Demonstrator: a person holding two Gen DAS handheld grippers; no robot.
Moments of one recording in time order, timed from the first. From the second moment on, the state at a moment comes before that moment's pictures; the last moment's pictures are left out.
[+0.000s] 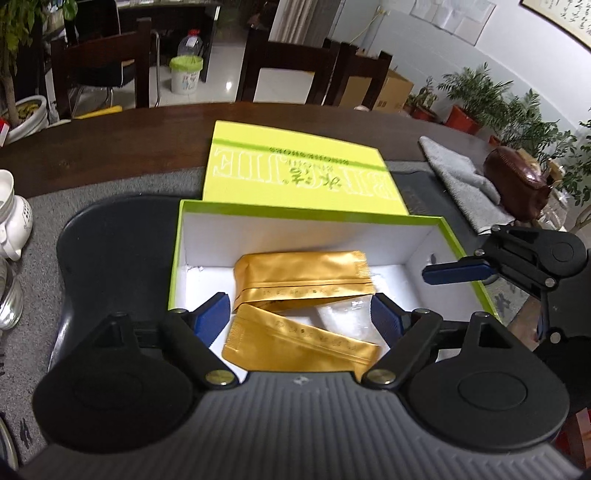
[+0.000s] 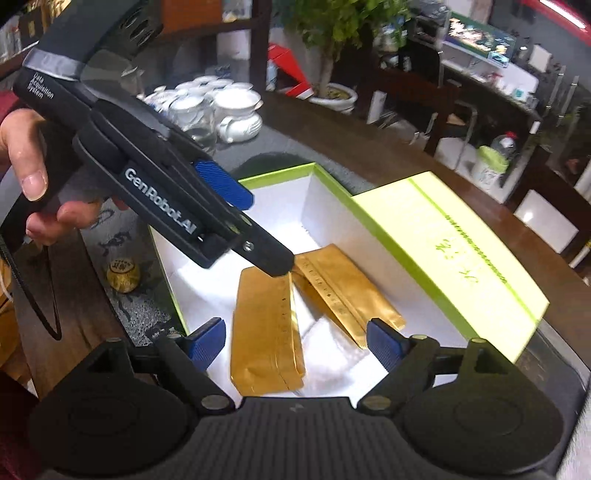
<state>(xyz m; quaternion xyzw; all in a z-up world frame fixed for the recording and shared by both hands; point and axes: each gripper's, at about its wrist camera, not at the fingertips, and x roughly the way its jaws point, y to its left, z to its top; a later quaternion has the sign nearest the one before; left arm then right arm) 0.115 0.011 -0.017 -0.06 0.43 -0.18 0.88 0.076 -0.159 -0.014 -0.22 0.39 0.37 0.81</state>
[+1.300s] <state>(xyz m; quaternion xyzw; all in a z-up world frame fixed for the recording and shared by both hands) 0.002 -0.049 -0.019 0.01 0.43 -0.28 0.86 -0.060 -0.265 -0.041 -0.11 0.41 0.24 0.87</state>
